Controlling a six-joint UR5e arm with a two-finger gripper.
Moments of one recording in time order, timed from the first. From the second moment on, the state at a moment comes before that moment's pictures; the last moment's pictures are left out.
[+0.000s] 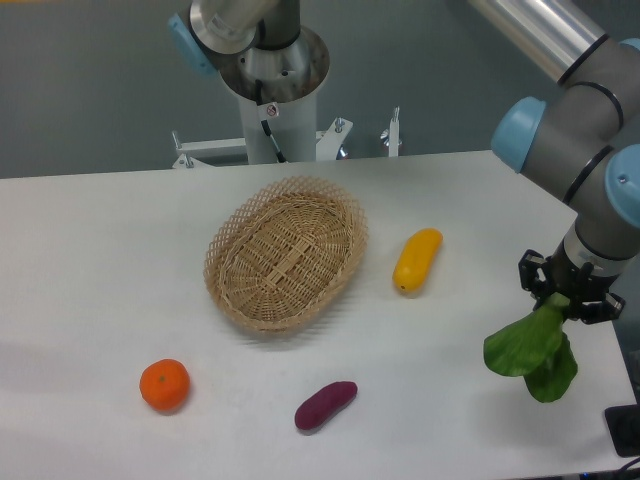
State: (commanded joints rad) arm 2.73 -2.21 -1.14 -1.31 1.55 1.39
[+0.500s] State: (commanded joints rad) arm 2.73 -2.21 -1.14 -1.31 1.56 1.39
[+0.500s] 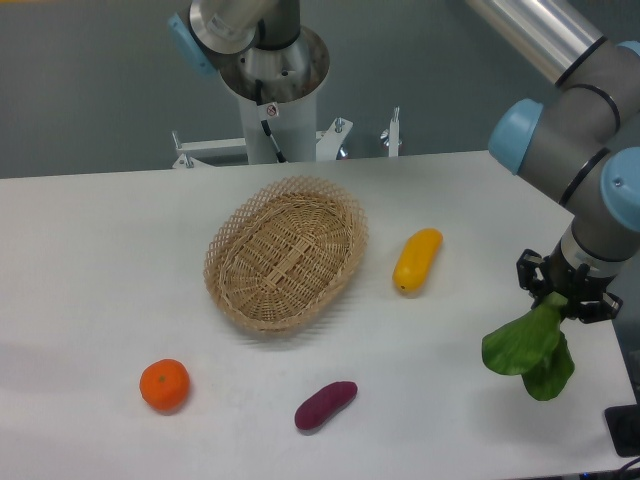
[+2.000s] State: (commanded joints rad) arm 2.73 -2.21 -1.14 -1.32 1.56 1.39
